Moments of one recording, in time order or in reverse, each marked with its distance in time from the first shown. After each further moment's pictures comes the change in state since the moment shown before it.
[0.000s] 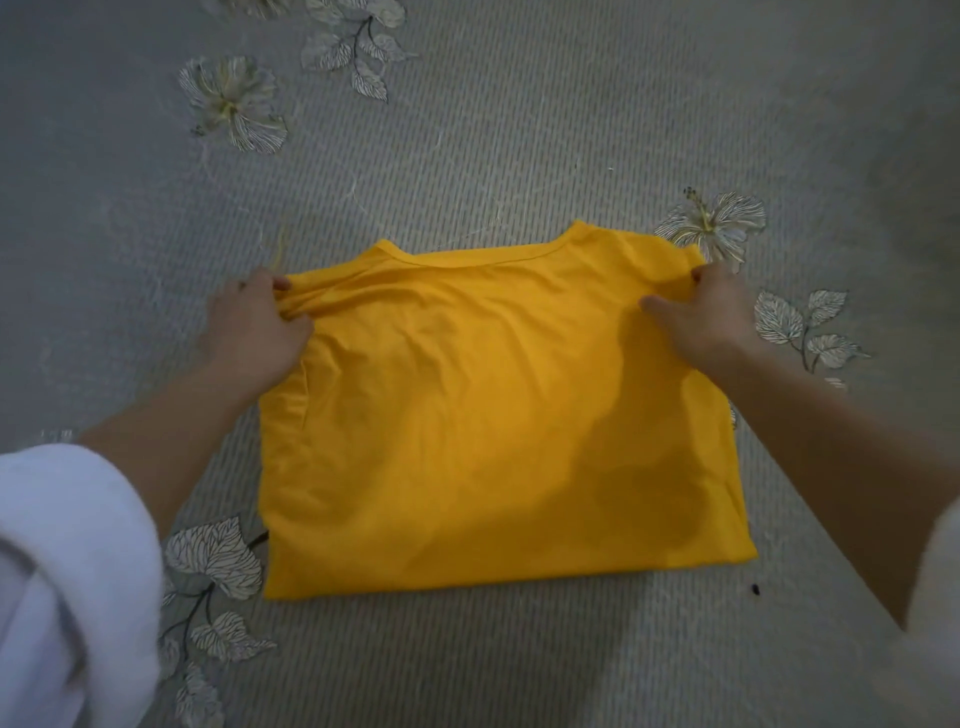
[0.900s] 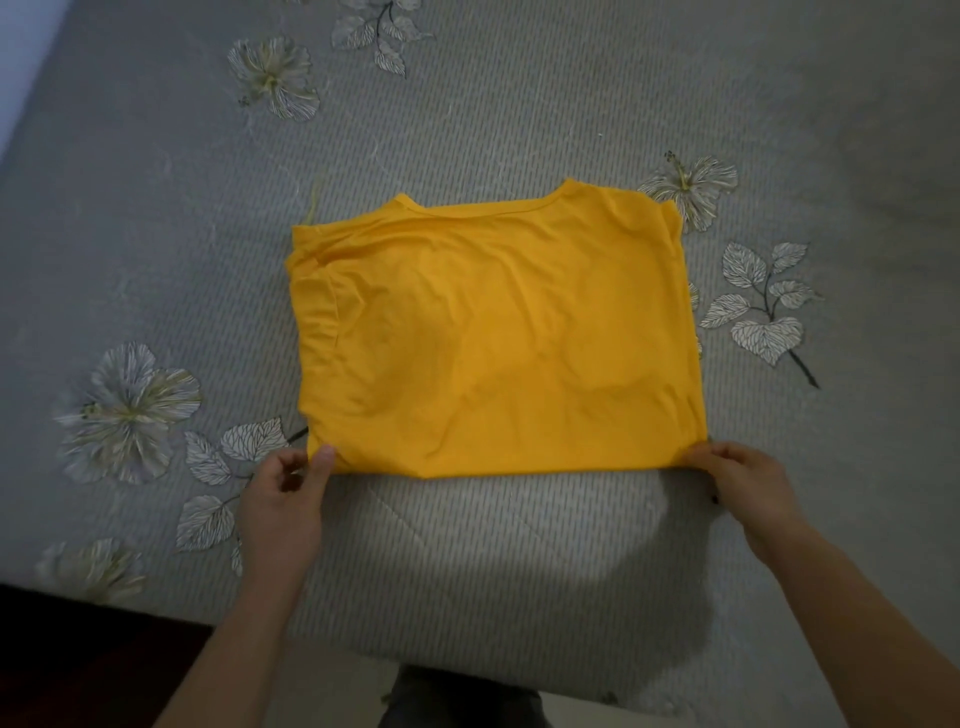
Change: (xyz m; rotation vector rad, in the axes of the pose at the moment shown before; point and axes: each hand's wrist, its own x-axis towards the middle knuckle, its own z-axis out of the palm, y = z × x) left_hand -0.244 -0.055 0.040 -0.657 0.146 -0.286; right_hand -0.174 0.146 -0.017 0.413 -0.192 0.371
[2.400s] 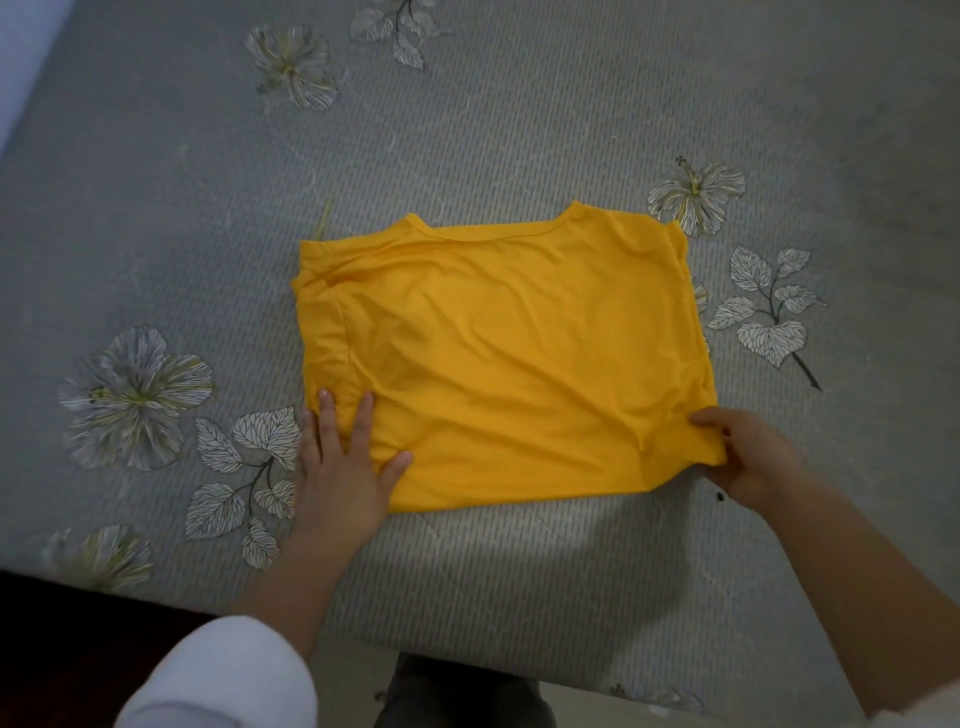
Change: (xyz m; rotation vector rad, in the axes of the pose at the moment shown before) left_hand 0.020 -0.021 0.029 0.812 -0.310 0.287; right_hand 0.005 -0.043 0.006 0.407 -0.107 0.299
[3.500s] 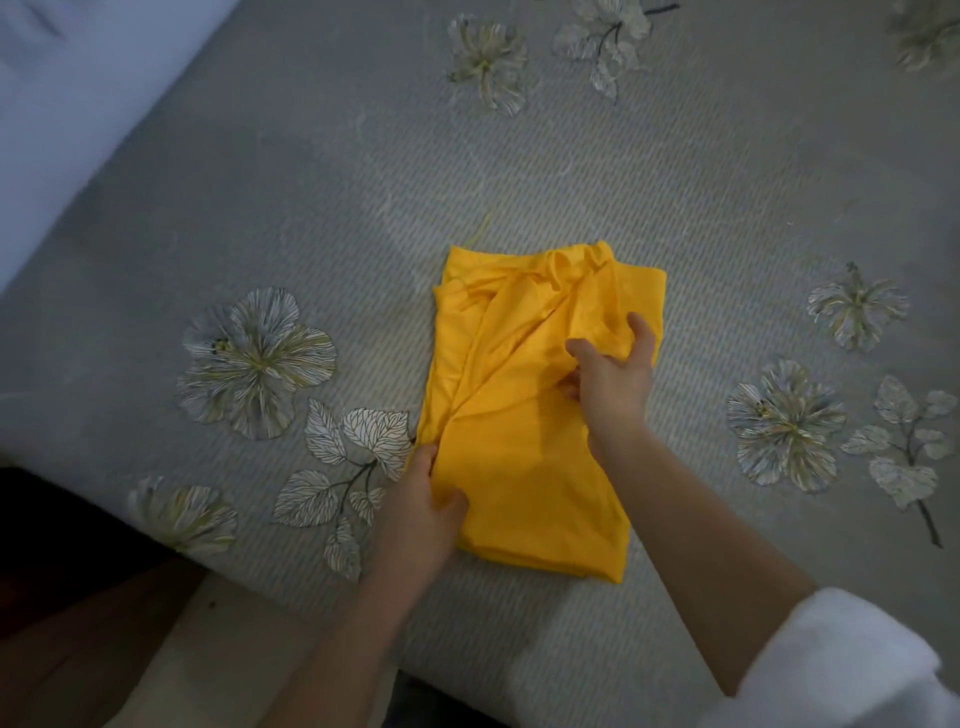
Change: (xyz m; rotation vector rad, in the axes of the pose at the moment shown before) left_hand -0.013 -0.013 -0.043 -0.794 -0.038 -0.236; right_hand -0.056 -0.008 0.278 -0.242 -0.061 -0.560
